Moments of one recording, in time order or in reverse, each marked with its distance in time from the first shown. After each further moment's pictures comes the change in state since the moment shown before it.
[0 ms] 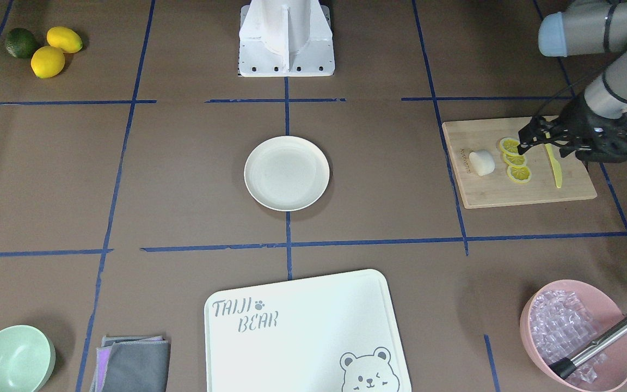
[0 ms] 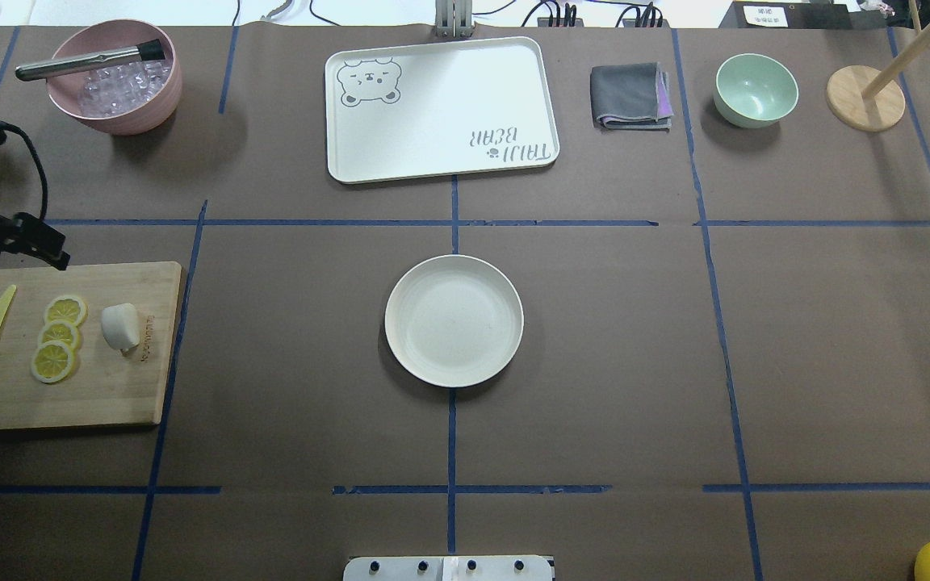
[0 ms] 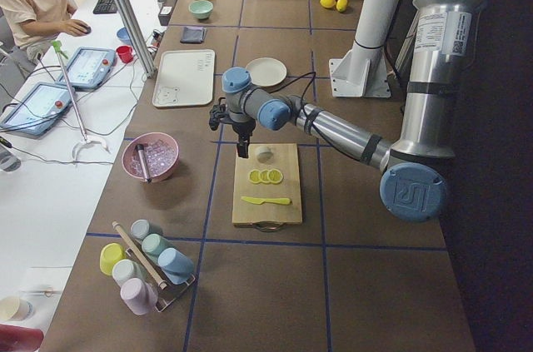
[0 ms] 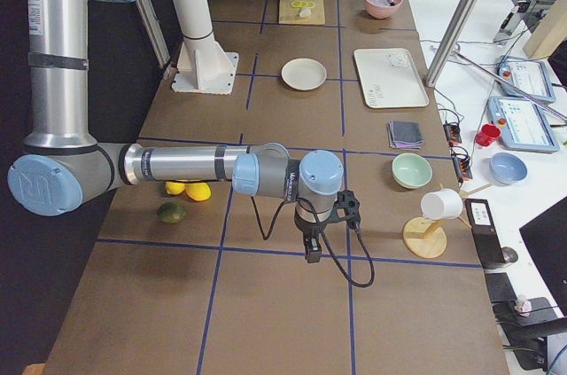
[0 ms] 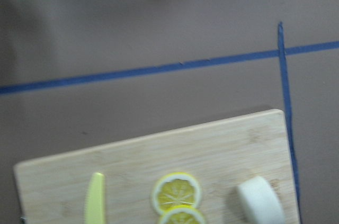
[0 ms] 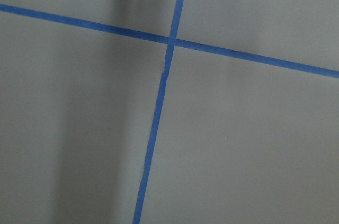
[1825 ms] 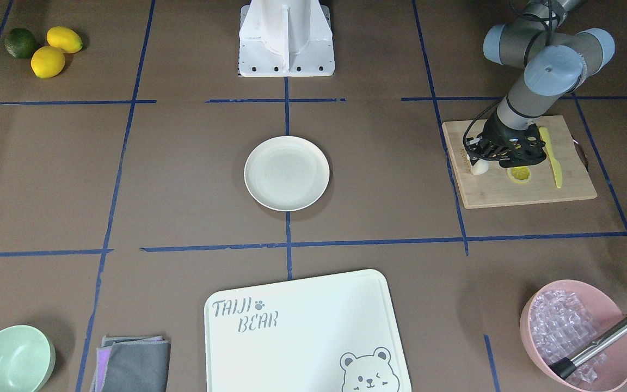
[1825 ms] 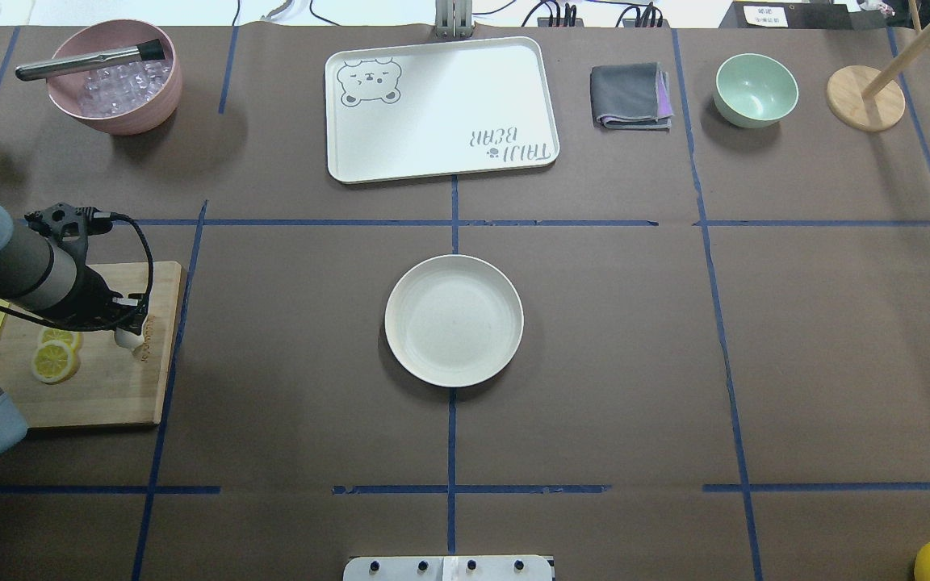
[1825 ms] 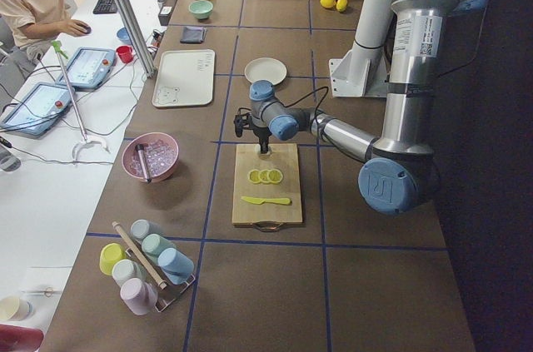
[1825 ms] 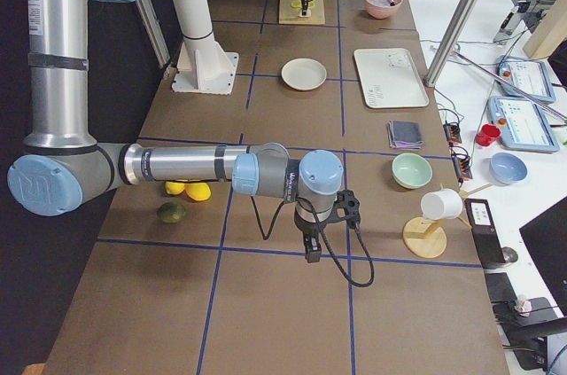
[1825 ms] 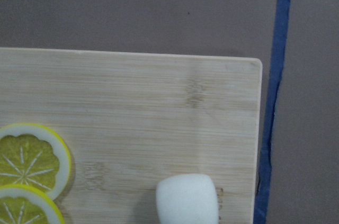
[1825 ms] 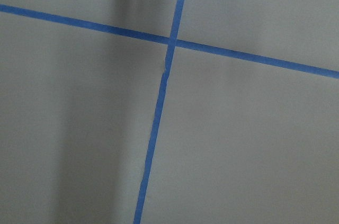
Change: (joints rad) left arm 0.241 -0.010 0.098 -0.240 0.157 -0.382; right arm 0.000 0.000 0.002 0.000 0.001 0.001
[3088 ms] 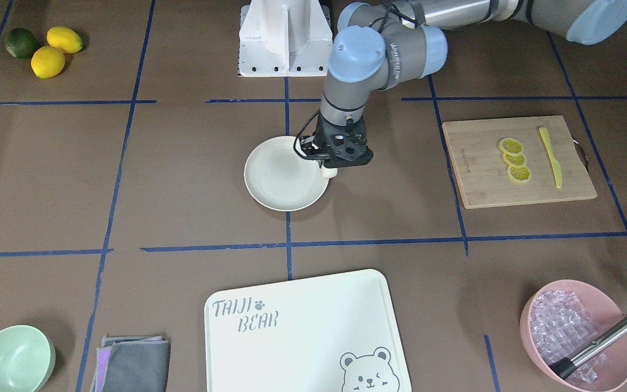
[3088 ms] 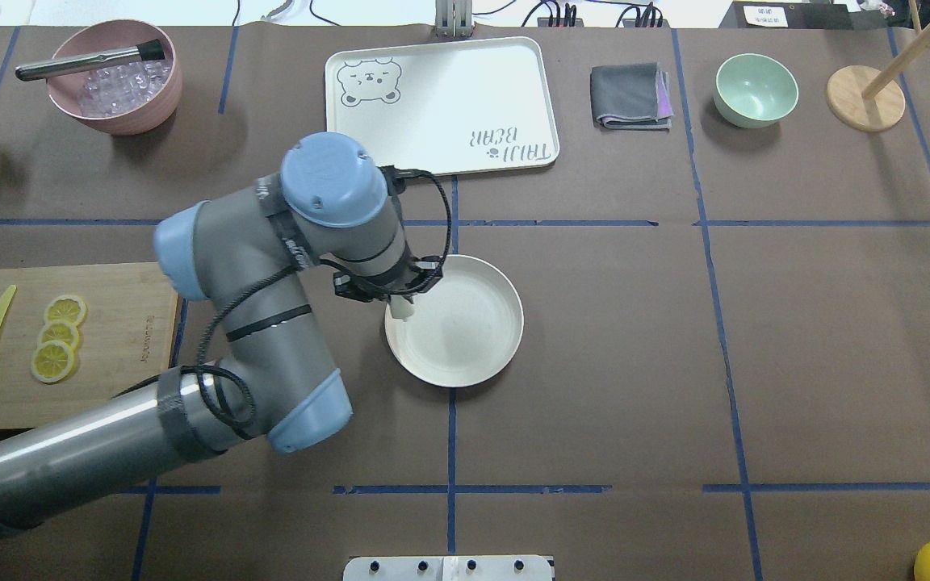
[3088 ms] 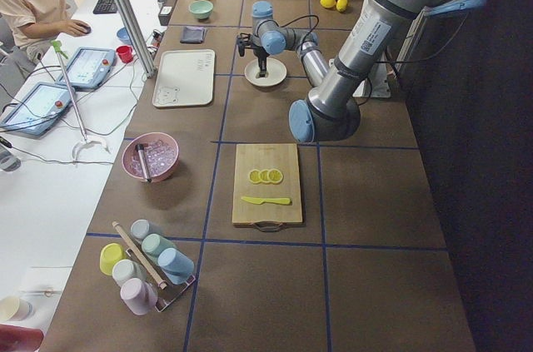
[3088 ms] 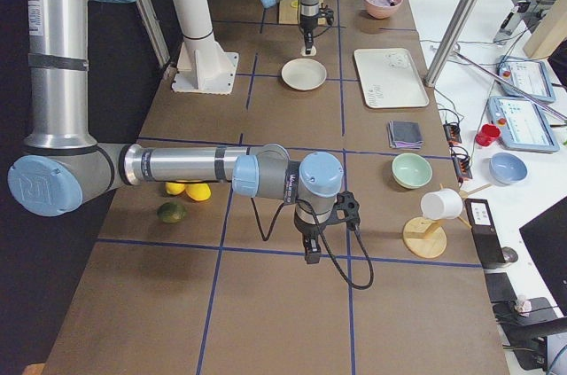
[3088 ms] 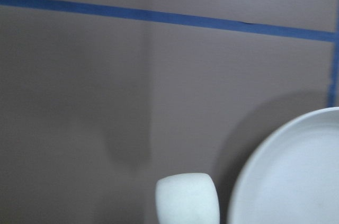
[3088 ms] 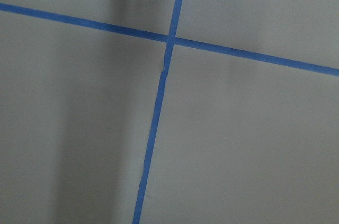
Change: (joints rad) left arm 0.223 -0.725 0.238 0.324 0.154 -0.289; right arm 0.000 0.000 -0.006 0.000 0.000 0.000
